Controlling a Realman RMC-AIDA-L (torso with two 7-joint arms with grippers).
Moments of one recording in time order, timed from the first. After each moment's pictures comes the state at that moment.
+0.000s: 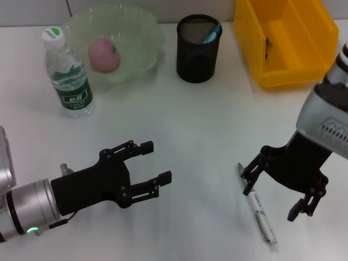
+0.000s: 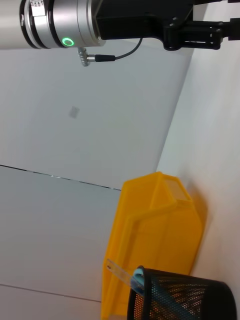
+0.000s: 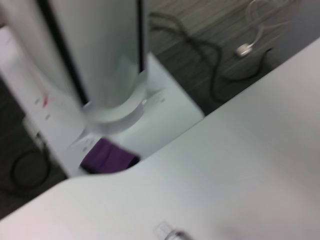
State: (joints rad) left arm -0.36 -2.07 1.13 0.24 1.42 1.52 -0.83; right arm 0.80 2.08 -1.41 -1.17 -2.49 -1.95 0.98
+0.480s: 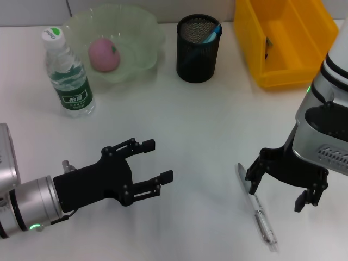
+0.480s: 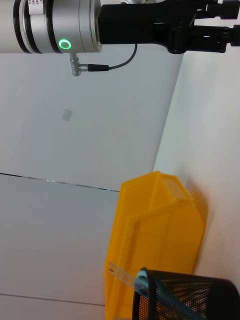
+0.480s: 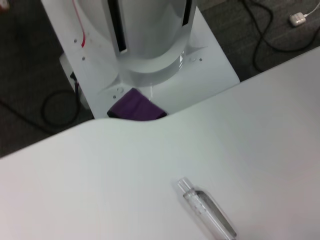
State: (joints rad) left arm -0.38 -2.07 1.13 0.24 1.42 1.51 -0.80; right arm 0.82 2.08 -1.53 -1.19 -2.55 -1.90 0.89
